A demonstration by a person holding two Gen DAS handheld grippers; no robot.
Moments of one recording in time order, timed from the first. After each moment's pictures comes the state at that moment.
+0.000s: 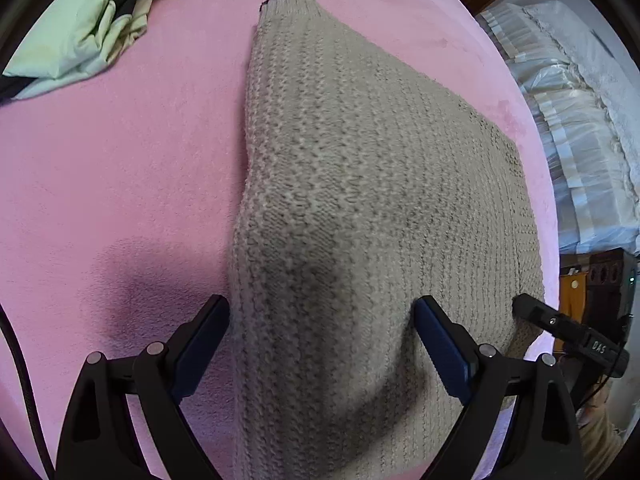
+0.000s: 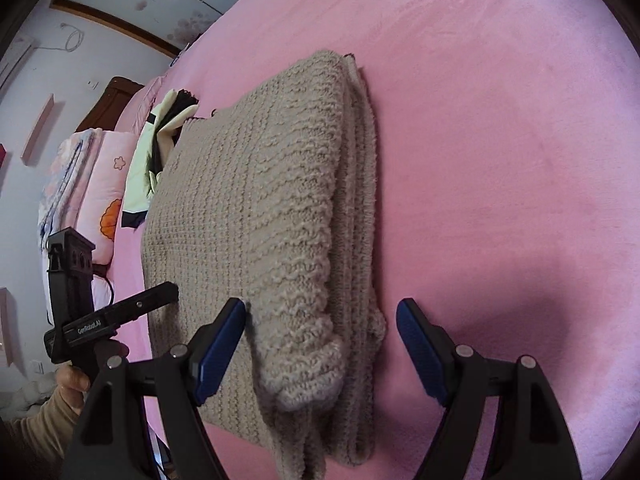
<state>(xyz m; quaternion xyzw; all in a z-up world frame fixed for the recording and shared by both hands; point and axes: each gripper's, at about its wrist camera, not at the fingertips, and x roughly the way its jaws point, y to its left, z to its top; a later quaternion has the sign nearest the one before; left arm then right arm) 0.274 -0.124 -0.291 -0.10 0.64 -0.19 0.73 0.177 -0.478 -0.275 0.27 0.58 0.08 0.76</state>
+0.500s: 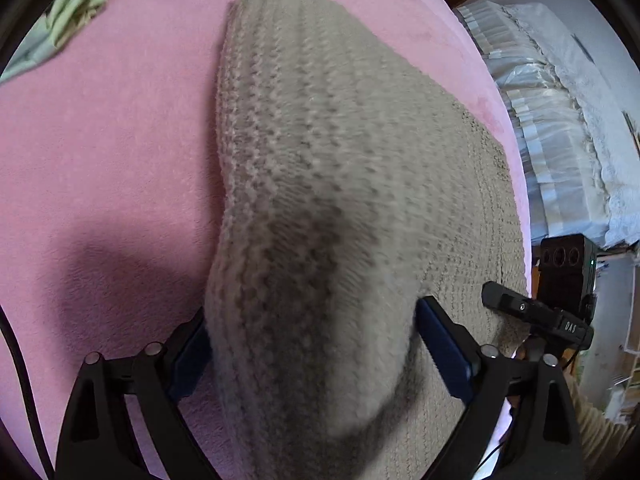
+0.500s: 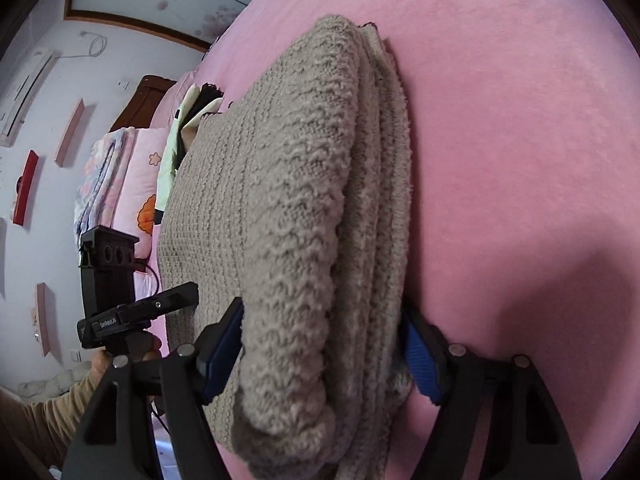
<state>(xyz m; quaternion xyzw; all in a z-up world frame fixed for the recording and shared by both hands) 0.299 -0.123 -0.328 -0.15 0.65 -0.26 0.70 0.206 -0.477 -0.310 0.32 0.57 0.16 0.74</state>
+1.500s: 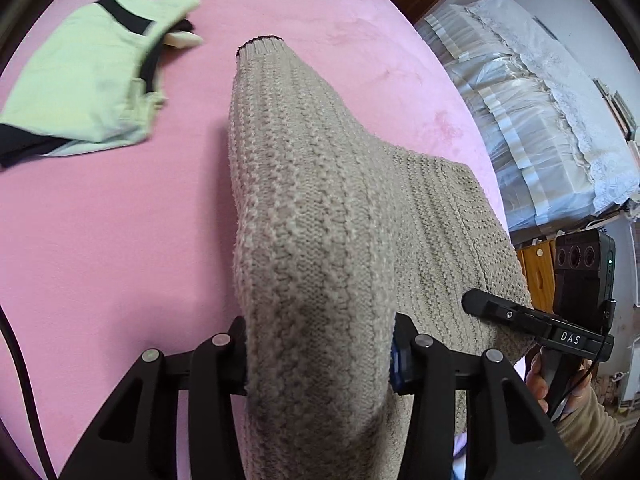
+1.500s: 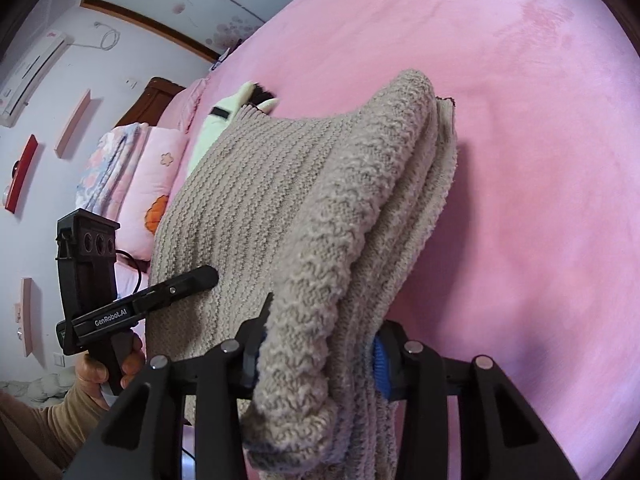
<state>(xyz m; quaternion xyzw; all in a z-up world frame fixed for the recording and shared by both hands) 0.269 -0.050 -0.187 -0.09 0.60 -0.28 0.74 0.166 -0.359 -0.199 0.29 0.54 0.13 0.78</state>
